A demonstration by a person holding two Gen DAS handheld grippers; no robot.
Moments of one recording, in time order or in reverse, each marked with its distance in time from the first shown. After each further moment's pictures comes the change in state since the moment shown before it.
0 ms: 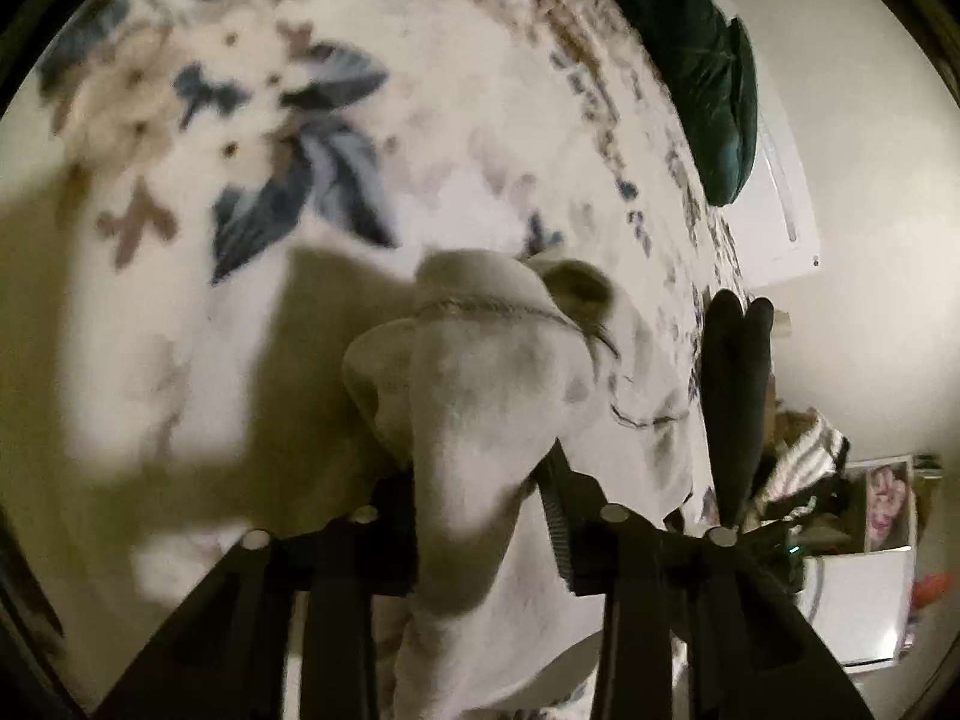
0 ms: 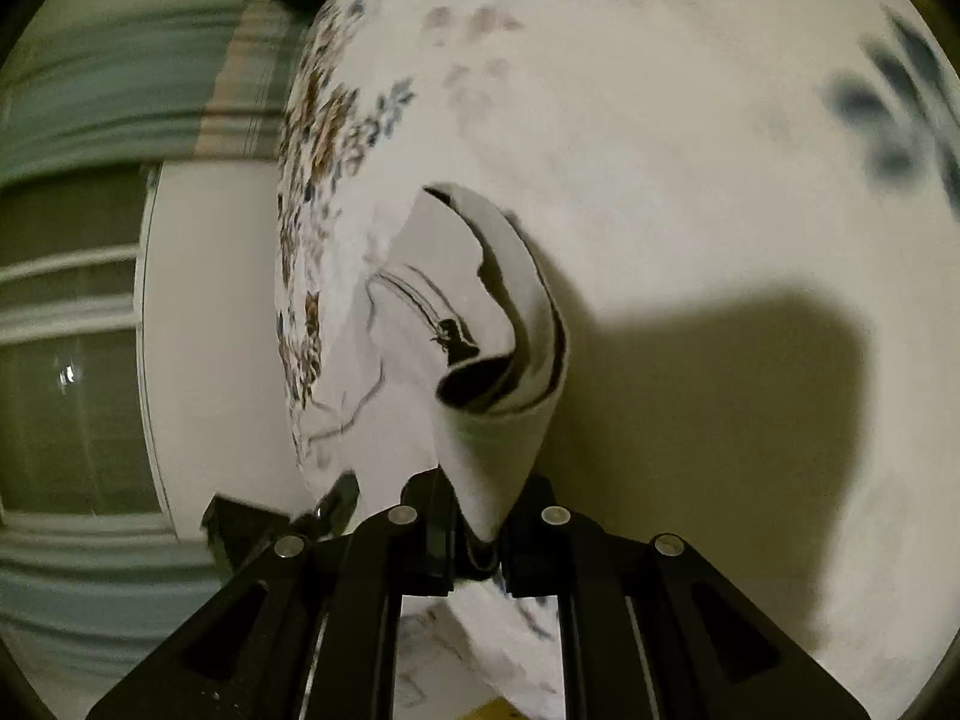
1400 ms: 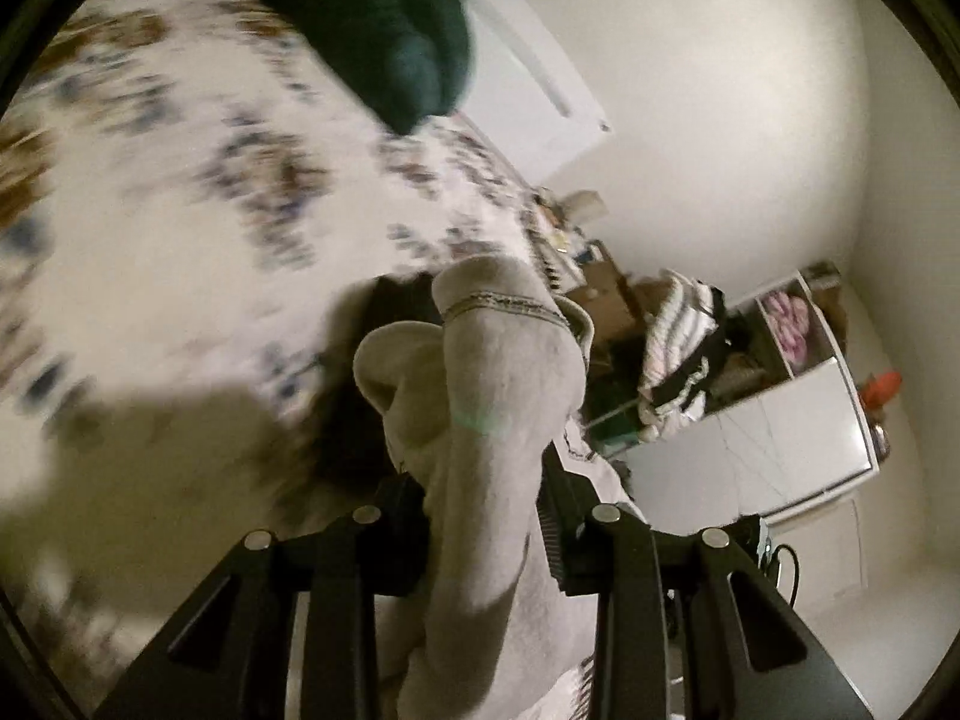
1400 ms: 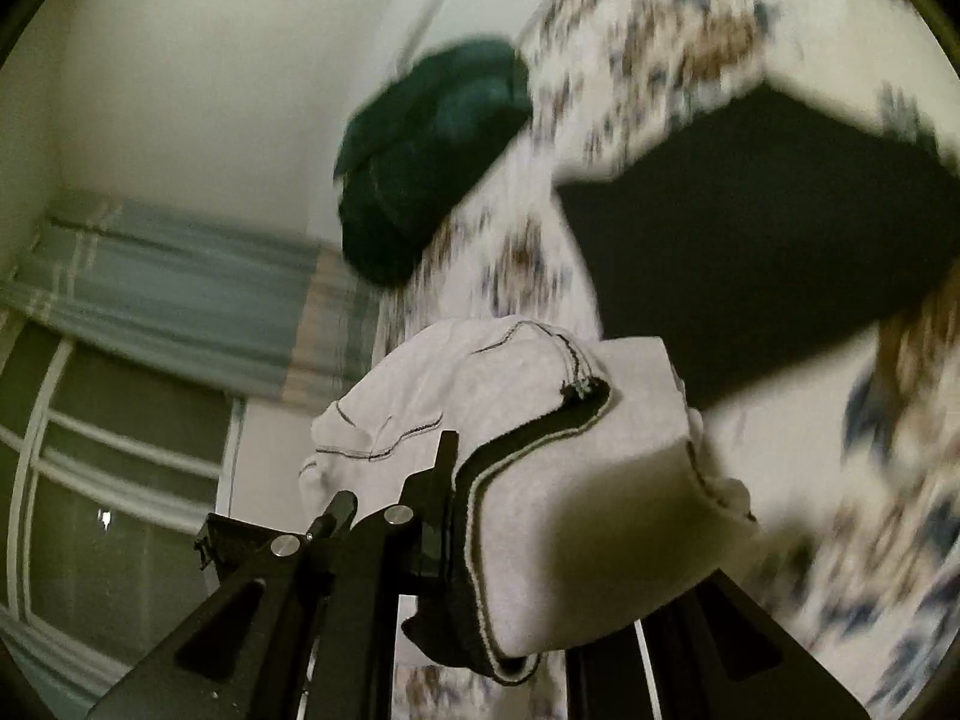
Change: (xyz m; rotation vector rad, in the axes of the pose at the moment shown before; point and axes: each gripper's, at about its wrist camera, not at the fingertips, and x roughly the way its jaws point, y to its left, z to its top) left arm 0.111 -0.419 0.062 0.486 0.142 -0.339; right arm -0.277 0.104 0.149 -0.025 -0.657 0.083
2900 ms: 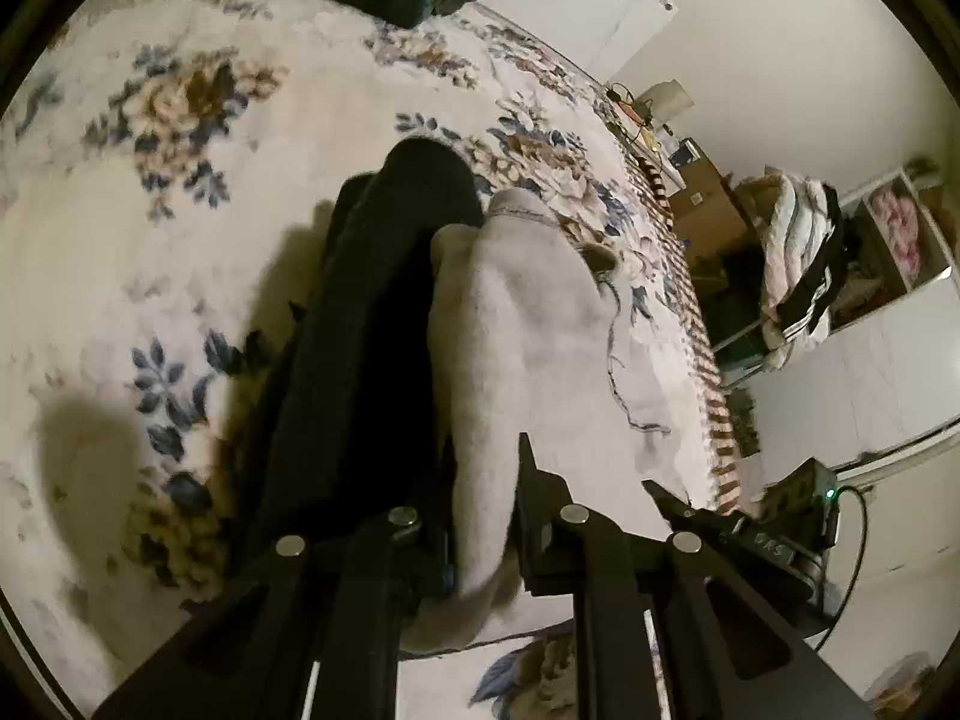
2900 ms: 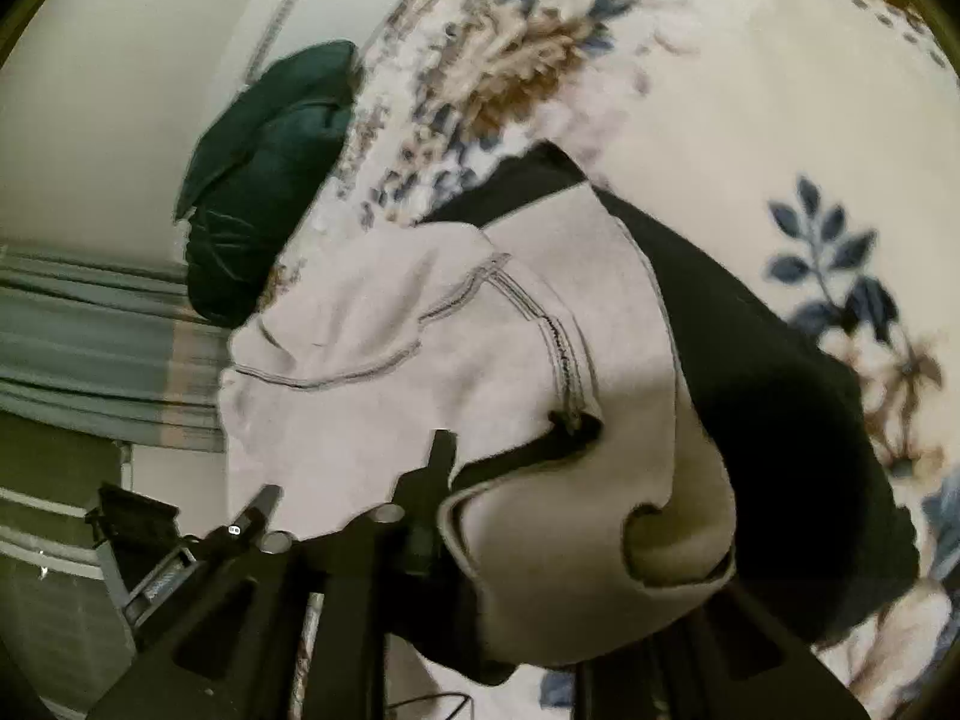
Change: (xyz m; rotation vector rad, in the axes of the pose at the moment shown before) left arm 0.210 -0.004 -0.009 0.132 0.168 0.342; right arm 0.052 -0.183 0.133 0.064 0.142 -0.329
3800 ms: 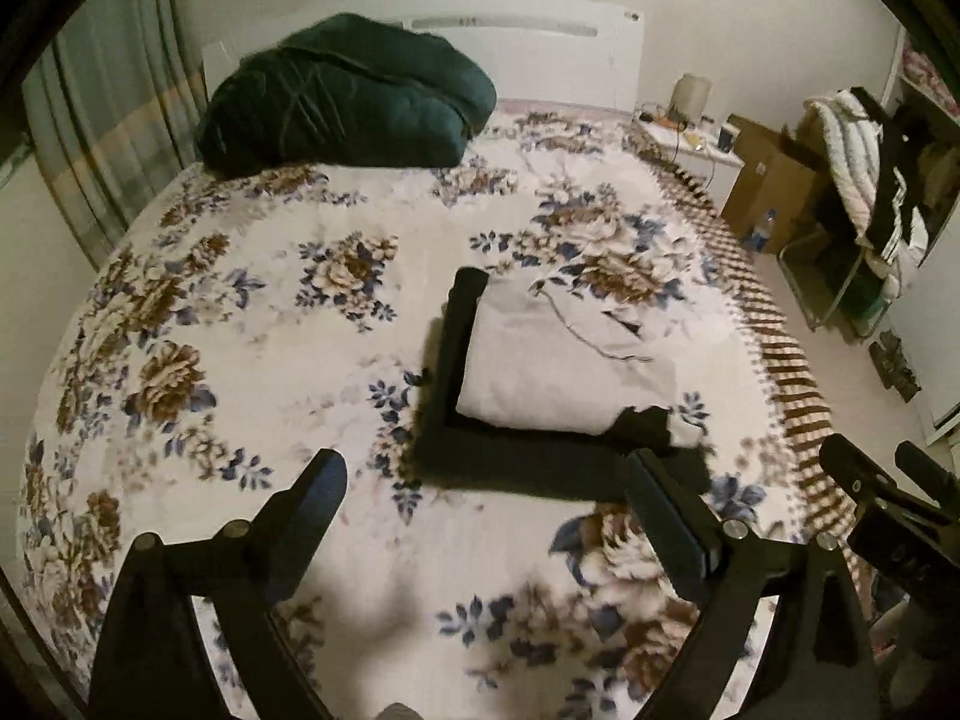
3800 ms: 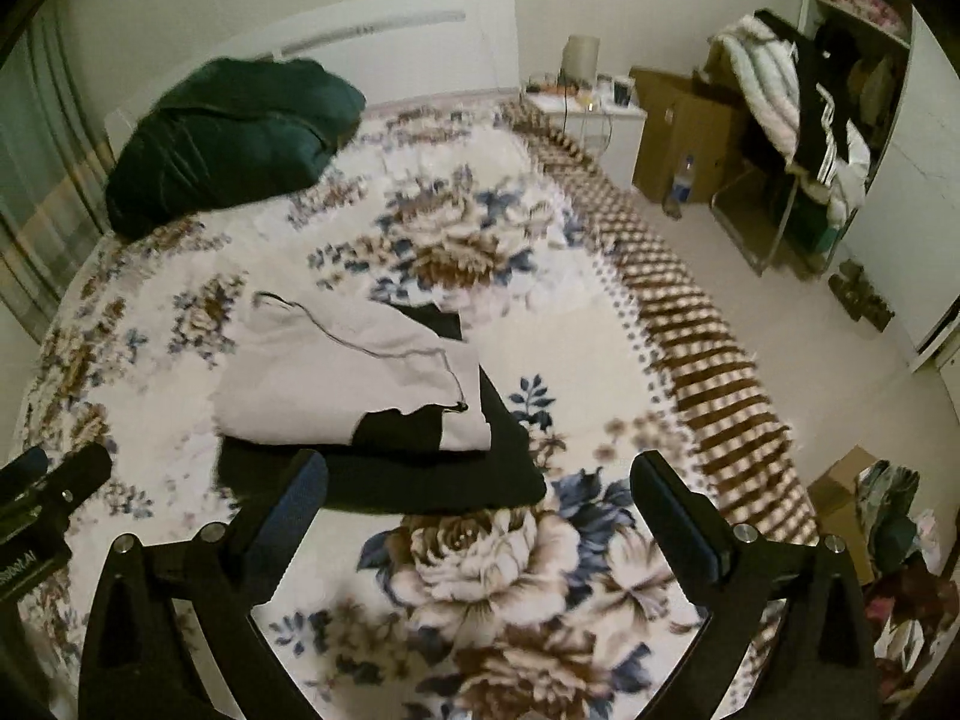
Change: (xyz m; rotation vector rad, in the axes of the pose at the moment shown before) left arm -0.209 -0.149 -0.100 0.255 -0.175 0.462; right arm -0.273 0.177 -0.158 -0.500 -0.350 -0.593
